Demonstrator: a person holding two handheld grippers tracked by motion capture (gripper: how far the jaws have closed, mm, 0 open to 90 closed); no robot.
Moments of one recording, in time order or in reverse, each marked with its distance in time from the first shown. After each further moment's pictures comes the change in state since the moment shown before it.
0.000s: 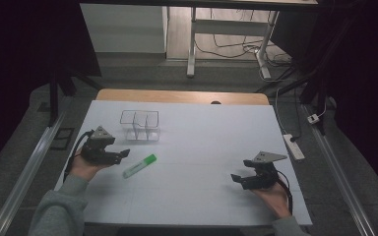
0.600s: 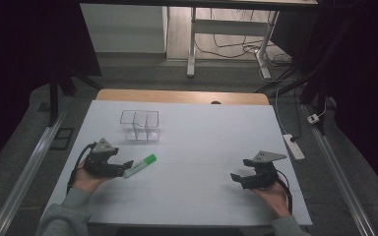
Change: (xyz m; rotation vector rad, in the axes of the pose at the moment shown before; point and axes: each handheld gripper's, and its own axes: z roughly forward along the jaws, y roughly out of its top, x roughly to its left) left arm -0.025 -0.021 0.001 -0.016 -0.038 0.000; right arm 0.000 0.001 0.001 -0.006 0.002 -0.003
